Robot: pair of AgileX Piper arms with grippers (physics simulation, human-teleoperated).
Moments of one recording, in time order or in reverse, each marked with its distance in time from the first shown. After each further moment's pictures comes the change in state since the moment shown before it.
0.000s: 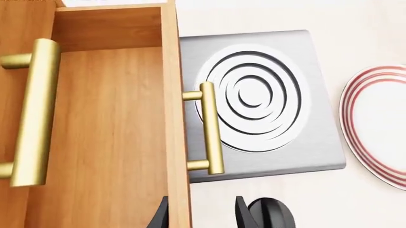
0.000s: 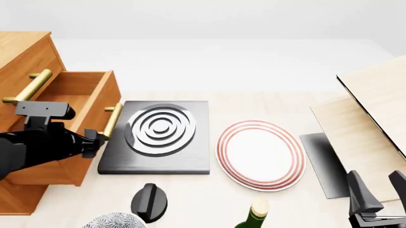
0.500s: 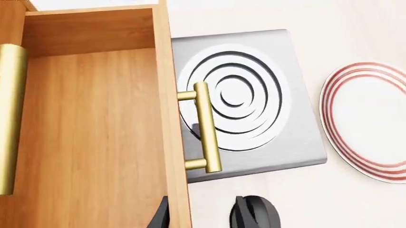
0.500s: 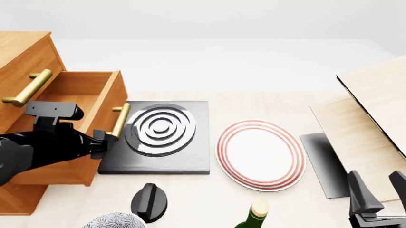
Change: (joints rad) left arm -0.069 0.003 -0.001 -0.010 -0.030; right arm 0.000 -0.003 0.000 0.002 0.003
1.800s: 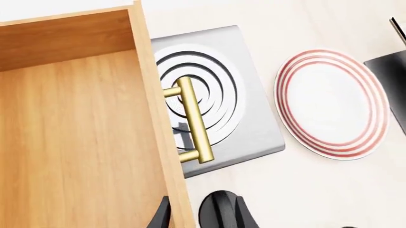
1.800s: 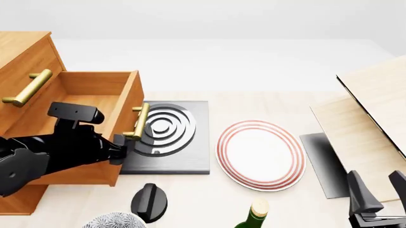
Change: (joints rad) left arm -0.189 0.001 -0.010 -0.008 -0.096; right arm 0.001 0.004 0.000 -0.003 -0.004
